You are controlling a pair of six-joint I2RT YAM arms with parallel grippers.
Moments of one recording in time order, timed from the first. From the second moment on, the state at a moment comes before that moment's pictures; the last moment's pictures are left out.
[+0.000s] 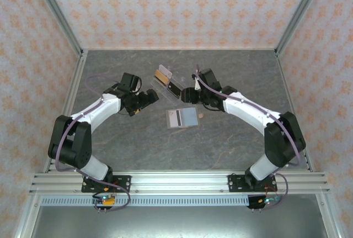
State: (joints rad) left arm -0.25 1.54 1.00 -0.51 0.24 -0.79; right arm 0.59 1.59 1.13 -0.38 -0.18 0.55
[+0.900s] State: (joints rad) left arm -0.40 1.61 1.00 -0.47 0.23 -0.87; right arm 0.59 1.88 1.08 -0.23 -0.38 0.83
